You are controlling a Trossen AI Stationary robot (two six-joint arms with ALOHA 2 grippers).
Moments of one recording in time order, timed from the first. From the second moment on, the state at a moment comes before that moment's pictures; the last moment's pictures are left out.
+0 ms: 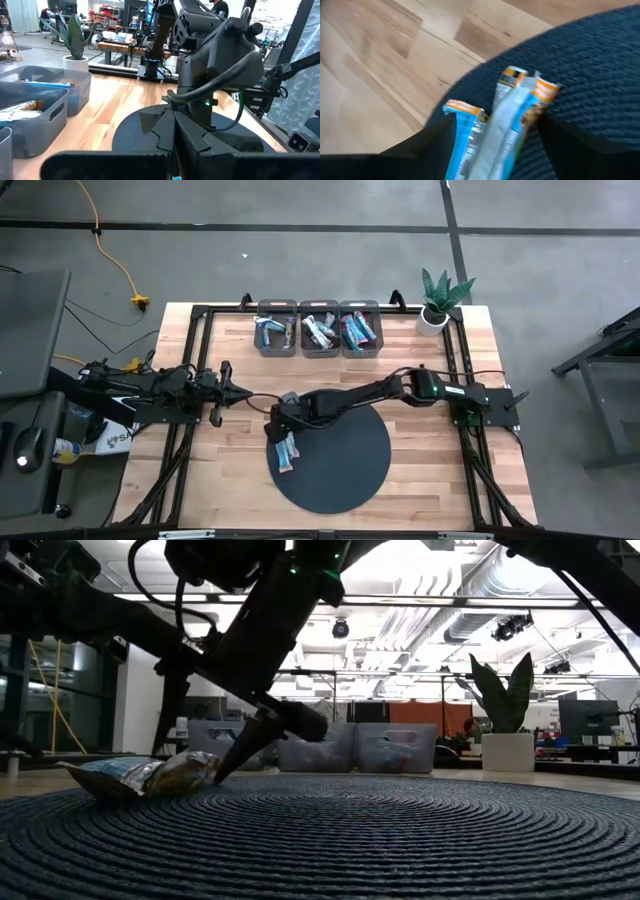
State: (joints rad) left arm -0.20 0.02 0.01 0.03 -0.17 -0.14; right arm 0.14 2.44 2.01 -0.58 0.06 1.21
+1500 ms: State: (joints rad) left arm -0.20 0.02 0.01 0.03 -0.17 -0.14; right arm 0.13 2.41 2.01 -0.62 0.02 1.12
